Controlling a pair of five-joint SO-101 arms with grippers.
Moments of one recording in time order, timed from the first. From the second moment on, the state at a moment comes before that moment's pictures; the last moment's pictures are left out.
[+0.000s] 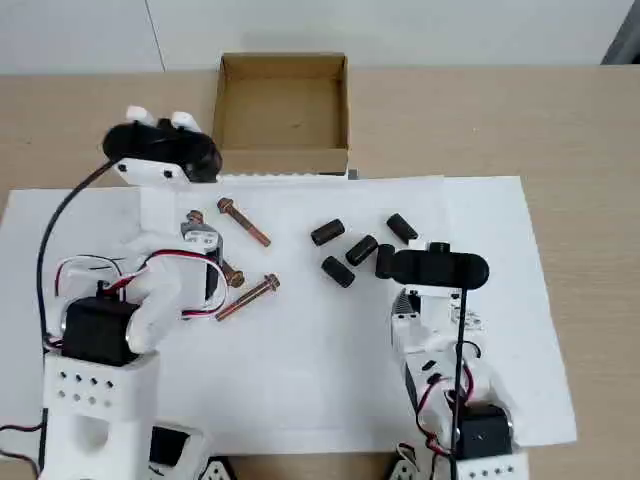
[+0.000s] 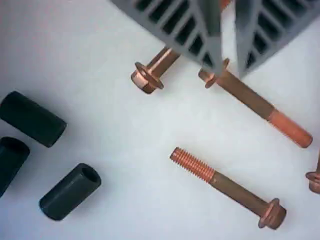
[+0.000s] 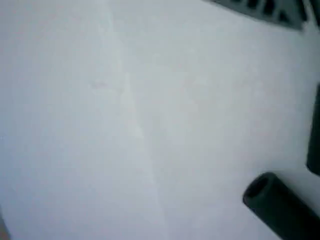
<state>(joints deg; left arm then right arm) 6.6 -46.3 24.4 82.0 6.5 -11.3 -98.4 81.0 62.2 -0.9</state>
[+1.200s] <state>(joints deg) -12.4 -29.8 24.5 85.5 -13.4 -12.7 -11.8 10.7 73.6 14.2</state>
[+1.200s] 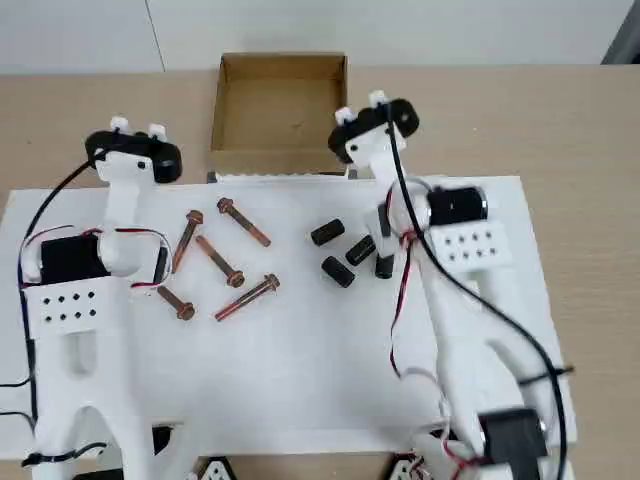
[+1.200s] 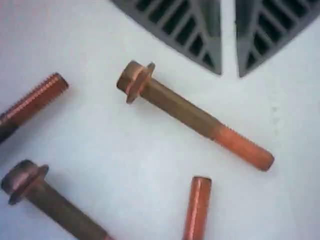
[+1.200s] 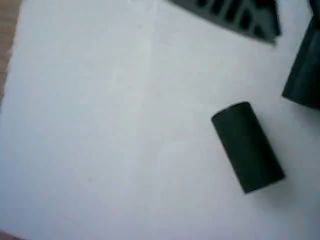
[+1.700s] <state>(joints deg) -10.3 -29.6 25.2 84.2 -13.4 -9.8 18.6 -19.4 88.6 28.0</state>
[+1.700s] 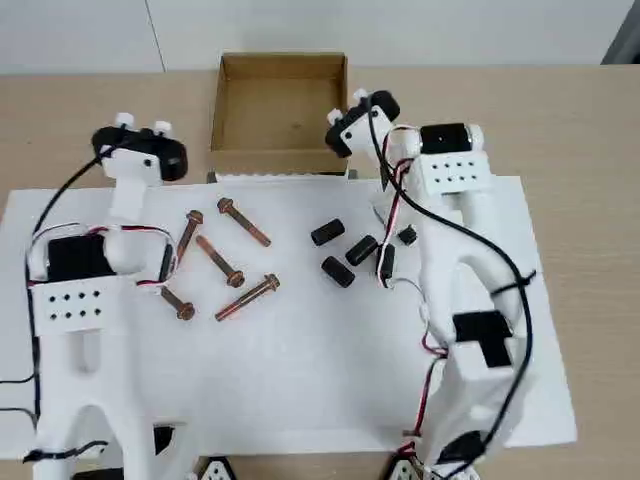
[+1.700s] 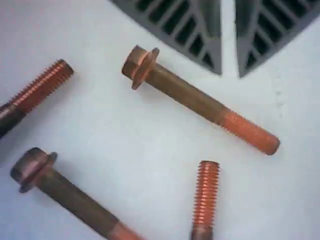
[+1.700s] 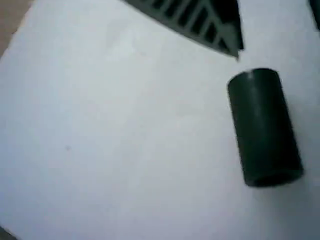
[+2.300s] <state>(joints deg) -5.0 -29.6 28.7 83.3 -13.6 -9.6 29.2 -24.8 90.5 34.9</state>
